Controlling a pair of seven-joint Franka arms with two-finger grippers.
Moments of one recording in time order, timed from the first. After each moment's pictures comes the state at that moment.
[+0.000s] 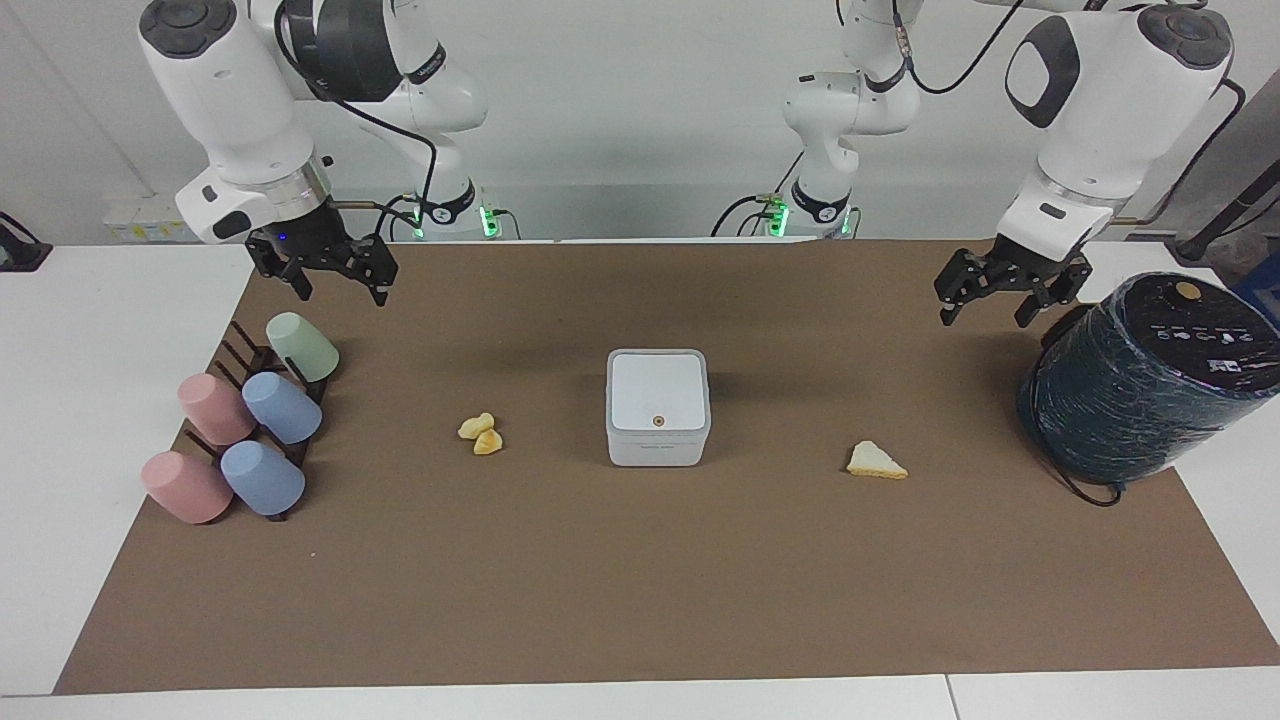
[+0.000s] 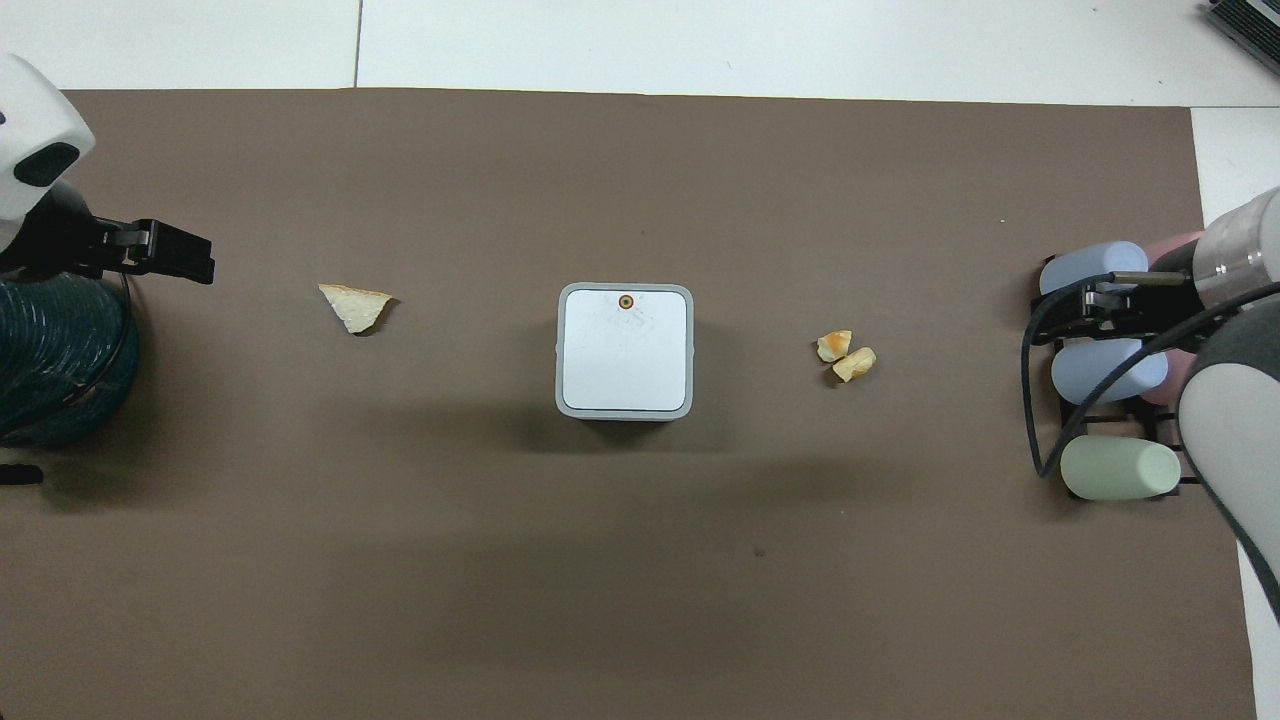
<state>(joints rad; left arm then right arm) -0.13 0.09 0.04 -1.54 -0.02 1.69 0.03 0.03 0.00 0.02 -1.67 -0.02 1.64 0.16</state>
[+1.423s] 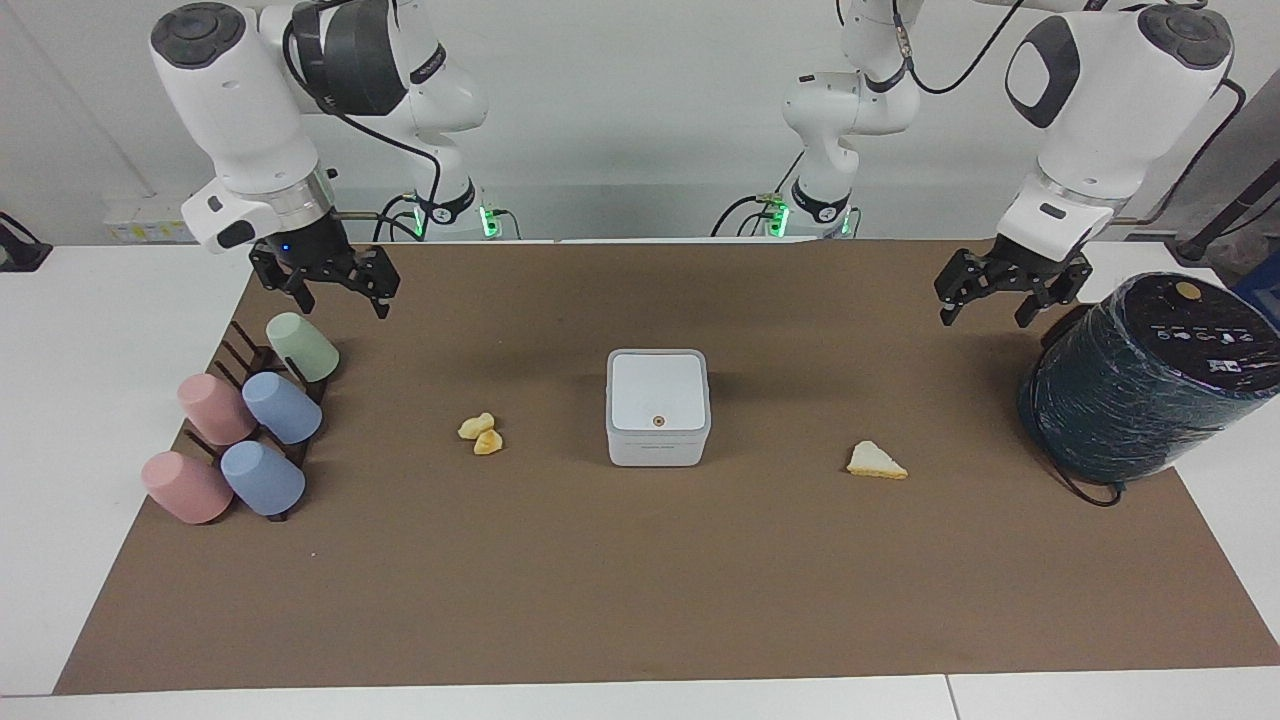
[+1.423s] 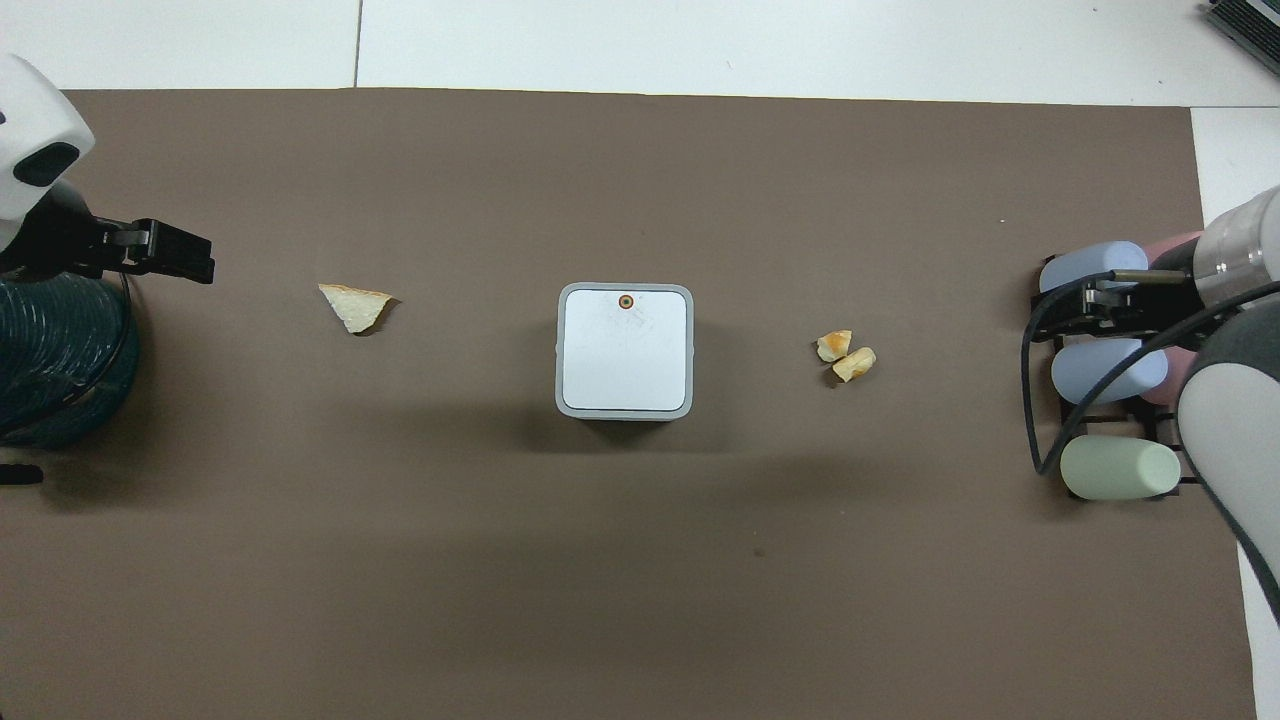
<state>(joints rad) -0.13 0.09 0.04 -1.54 -0.02 1.69 0.03 0.03 -0.02 0.02 -1.77 -0.02 1.78 0.16</state>
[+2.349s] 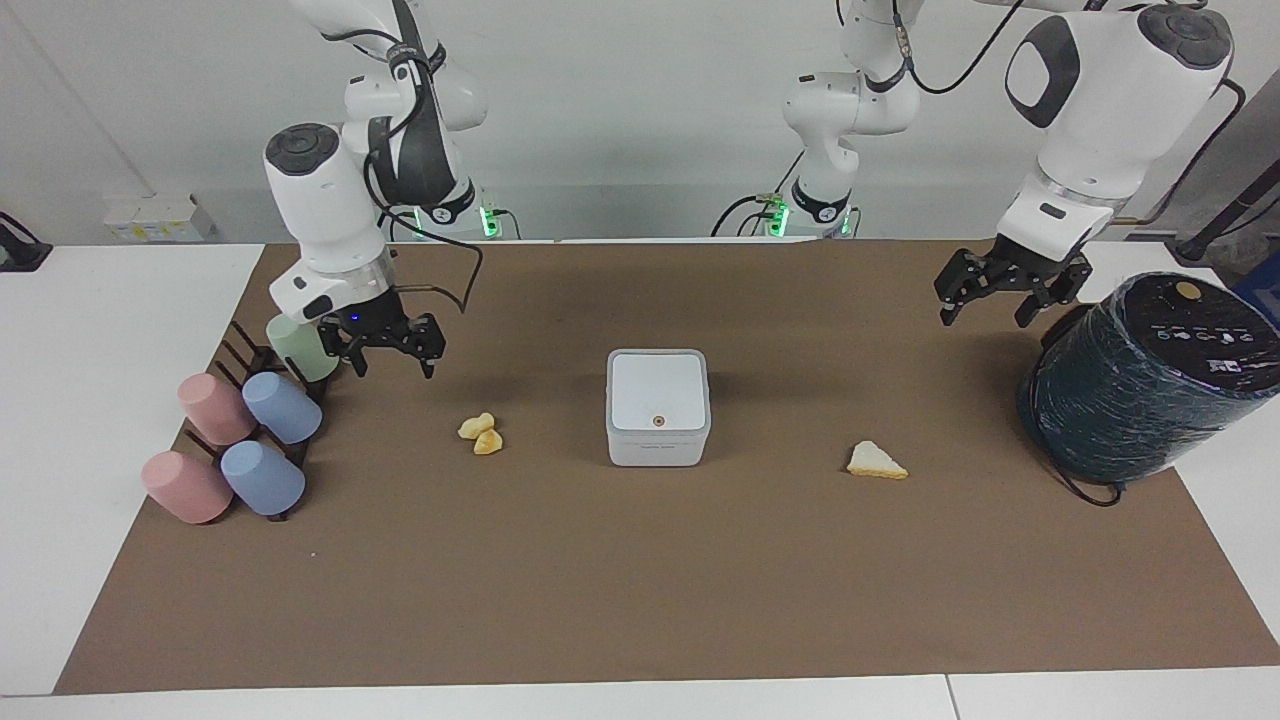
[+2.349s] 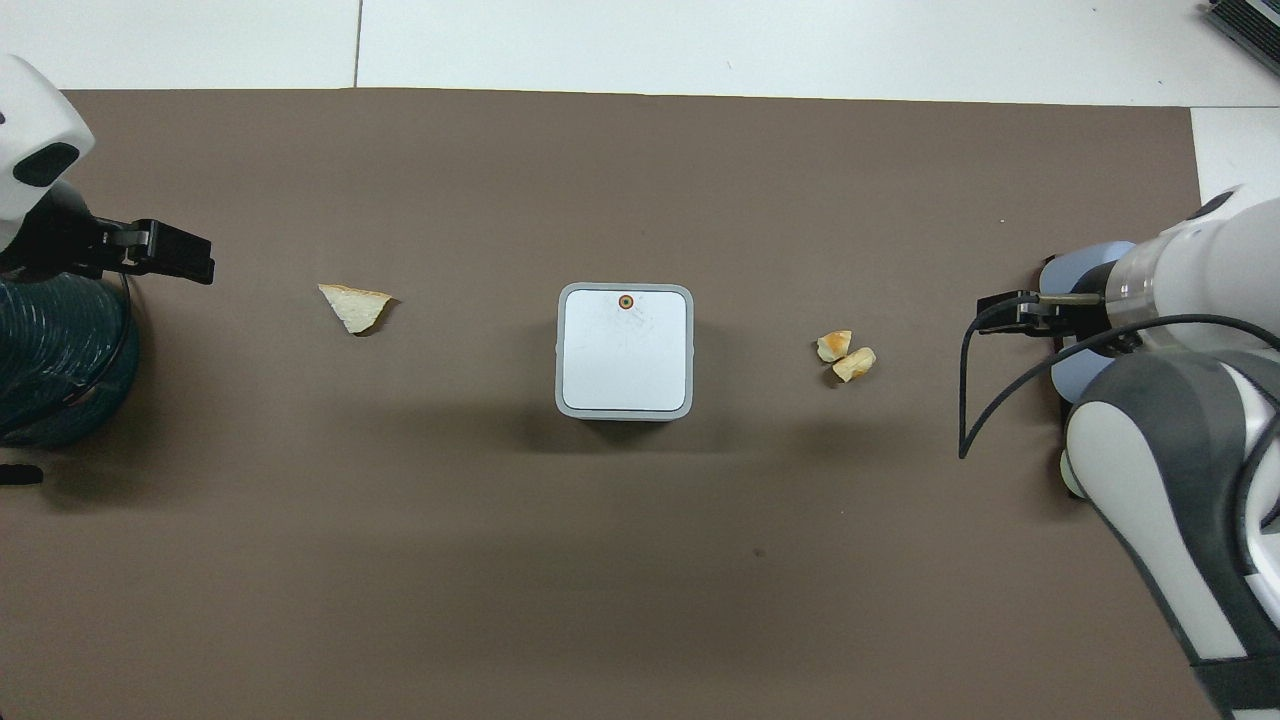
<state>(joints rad) -0.13 0.09 0.04 -1.54 -0.02 1.69 0.03 0.09 0.00 0.02 -2.12 -0.02 2.29 0.16</state>
